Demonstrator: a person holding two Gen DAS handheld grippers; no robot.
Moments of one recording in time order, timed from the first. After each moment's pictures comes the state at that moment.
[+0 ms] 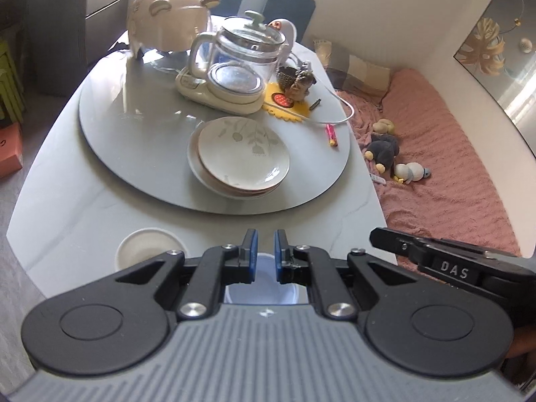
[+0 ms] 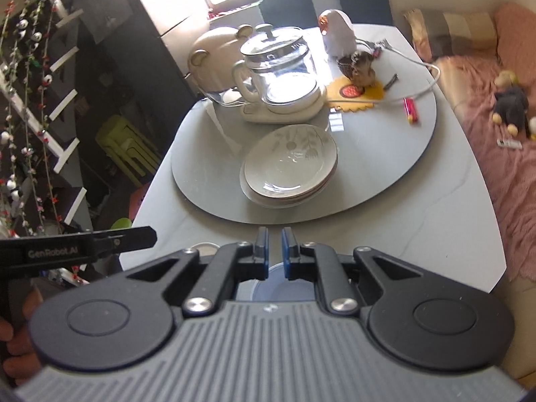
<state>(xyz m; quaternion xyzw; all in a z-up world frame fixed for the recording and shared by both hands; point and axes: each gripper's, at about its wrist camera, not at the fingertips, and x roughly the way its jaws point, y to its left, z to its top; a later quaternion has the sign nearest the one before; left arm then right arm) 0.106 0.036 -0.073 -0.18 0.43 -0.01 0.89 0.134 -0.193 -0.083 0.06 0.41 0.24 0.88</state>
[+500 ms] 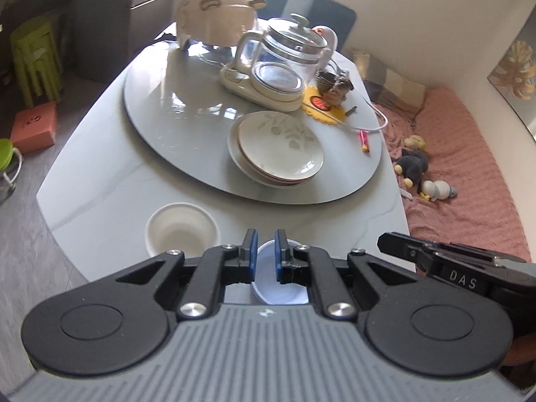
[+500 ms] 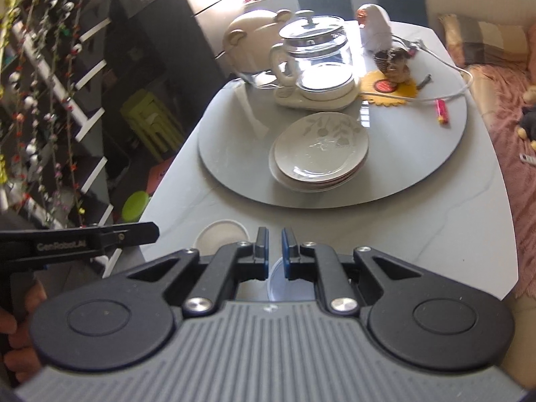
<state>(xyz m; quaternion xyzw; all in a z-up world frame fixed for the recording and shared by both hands) 0.057 0.038 -0.076 -0.20 0.42 0.07 0.88 0.120 -0.179 -0.088 0.02 0.42 0.30 0.86</state>
